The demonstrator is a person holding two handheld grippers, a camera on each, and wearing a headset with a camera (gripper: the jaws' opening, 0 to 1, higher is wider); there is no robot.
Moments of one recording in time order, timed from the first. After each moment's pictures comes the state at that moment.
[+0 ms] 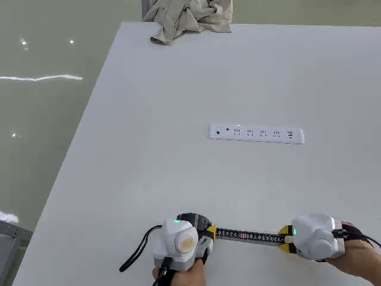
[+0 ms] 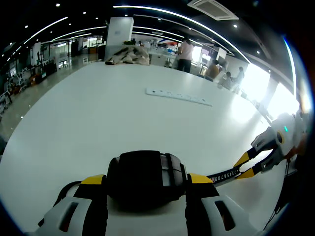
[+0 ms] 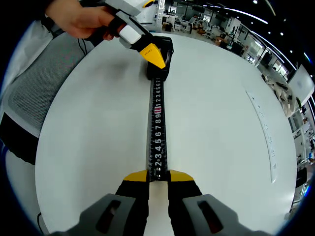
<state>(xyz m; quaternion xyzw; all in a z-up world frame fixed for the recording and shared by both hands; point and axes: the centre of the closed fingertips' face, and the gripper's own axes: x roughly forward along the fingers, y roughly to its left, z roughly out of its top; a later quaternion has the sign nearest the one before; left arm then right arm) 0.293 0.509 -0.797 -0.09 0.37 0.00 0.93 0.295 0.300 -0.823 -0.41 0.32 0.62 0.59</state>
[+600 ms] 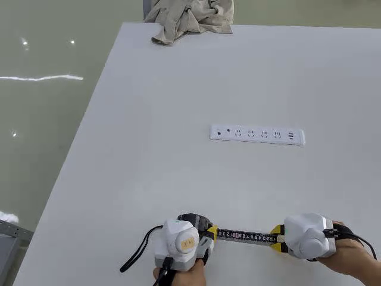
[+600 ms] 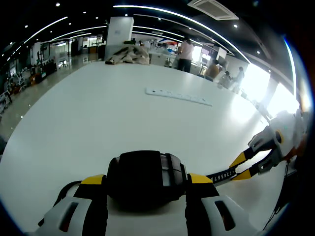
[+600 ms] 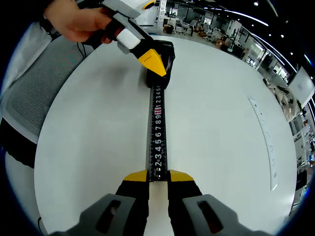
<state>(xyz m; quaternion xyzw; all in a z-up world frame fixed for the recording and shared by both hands) 0.293 0.510 -0.798 -0.09 0.37 0.00 0.93 0.295 0.320 -0.825 -0.41 0.31 0.62 0.59</state>
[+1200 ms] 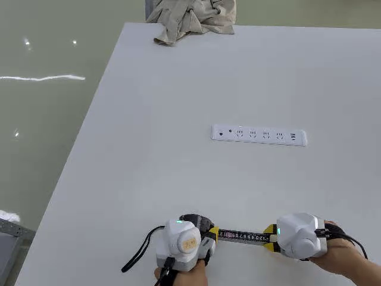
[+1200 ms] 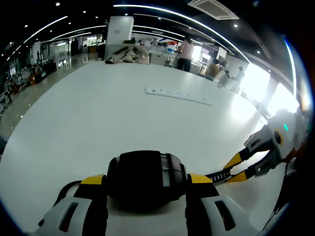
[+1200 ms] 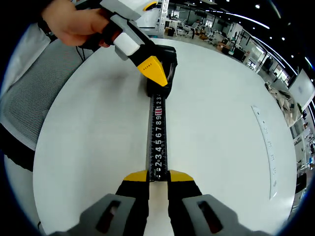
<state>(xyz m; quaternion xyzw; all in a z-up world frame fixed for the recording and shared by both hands) 0.293 0.509 -0.798 -0.09 0.37 0.00 0.92 0.292 0.342 -0.823 -0.41 0.30 0.63 0.59</state>
